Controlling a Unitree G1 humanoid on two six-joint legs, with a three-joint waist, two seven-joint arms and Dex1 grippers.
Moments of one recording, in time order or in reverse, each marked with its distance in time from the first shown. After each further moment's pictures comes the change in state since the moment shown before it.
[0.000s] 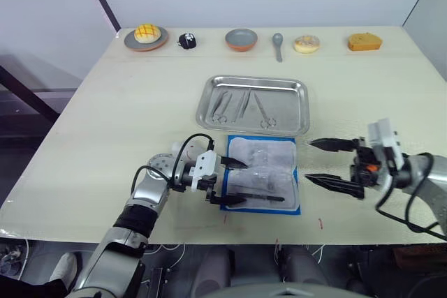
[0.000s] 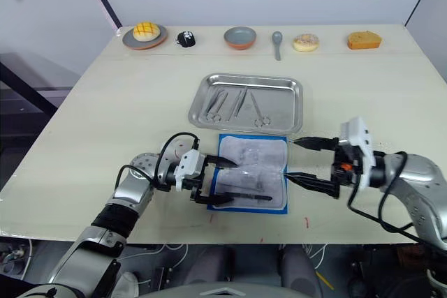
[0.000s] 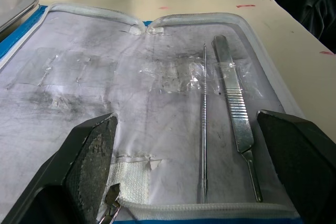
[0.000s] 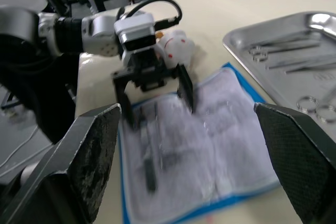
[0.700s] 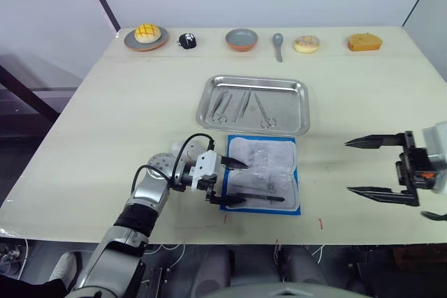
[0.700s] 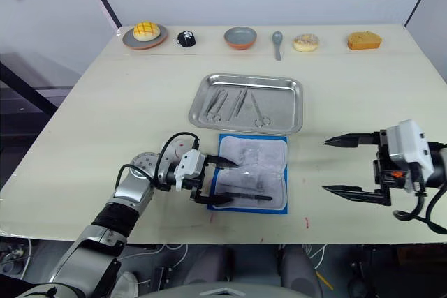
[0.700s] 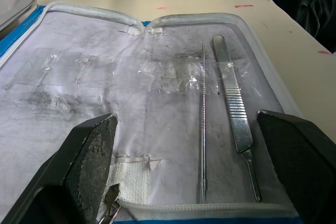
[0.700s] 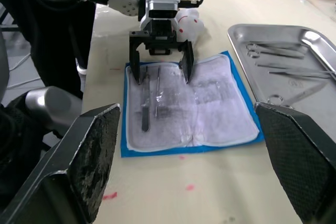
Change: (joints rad) left arm -0.008 0.000 -0.001 0.009 0.000 -0.006 -0.017; right arm 0.056 -0.150 -0.117 0.034 -0.049 -0.233 0.191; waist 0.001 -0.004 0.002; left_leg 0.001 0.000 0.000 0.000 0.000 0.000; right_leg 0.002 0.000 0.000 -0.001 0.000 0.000
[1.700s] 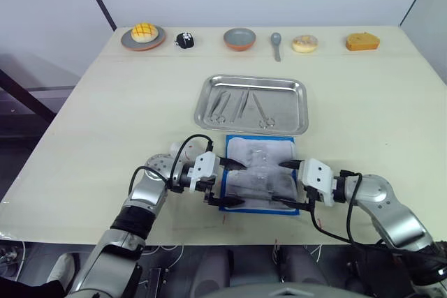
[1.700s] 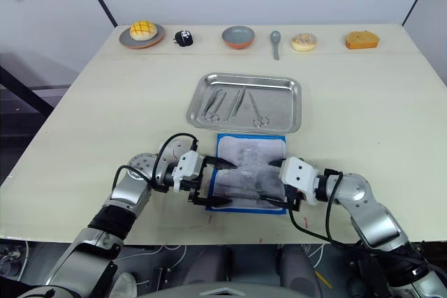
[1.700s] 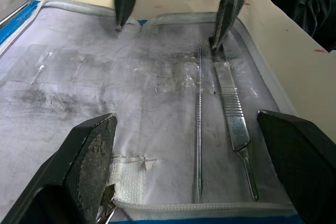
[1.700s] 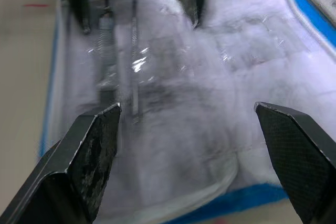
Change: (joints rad) left arm 0.027 0.019 0.001 -0.050 0.000 0.021 0.006; right arm -0.117 0.342 0.628 0.170 -0.572 -0.149 -0.438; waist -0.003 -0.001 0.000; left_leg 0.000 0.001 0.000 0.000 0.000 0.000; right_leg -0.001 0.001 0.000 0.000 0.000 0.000
